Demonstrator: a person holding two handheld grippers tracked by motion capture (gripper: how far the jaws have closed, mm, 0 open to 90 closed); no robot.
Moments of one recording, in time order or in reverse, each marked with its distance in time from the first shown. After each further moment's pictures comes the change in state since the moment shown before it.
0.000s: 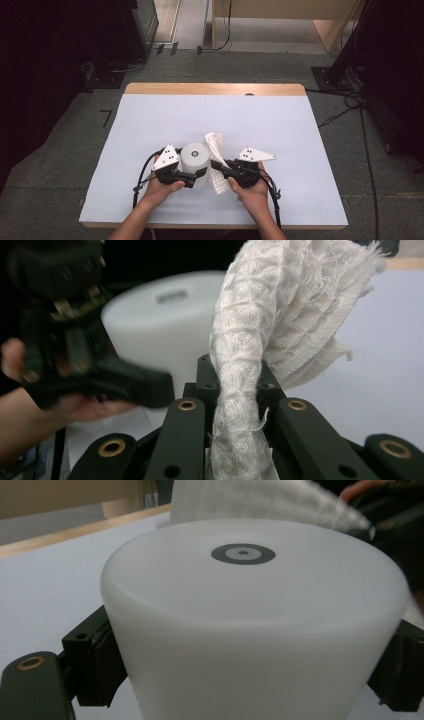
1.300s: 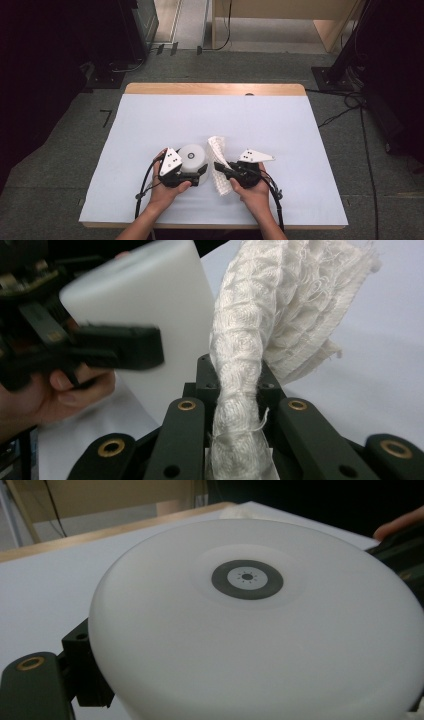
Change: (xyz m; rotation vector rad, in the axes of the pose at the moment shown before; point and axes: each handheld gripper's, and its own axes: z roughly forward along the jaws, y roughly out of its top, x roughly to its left) left arm -0.008 -0.002 -0.004 -0.051 0.191 -0.042; right arm -0.016 -0.022 0.010 0.078 -0.039 0.015
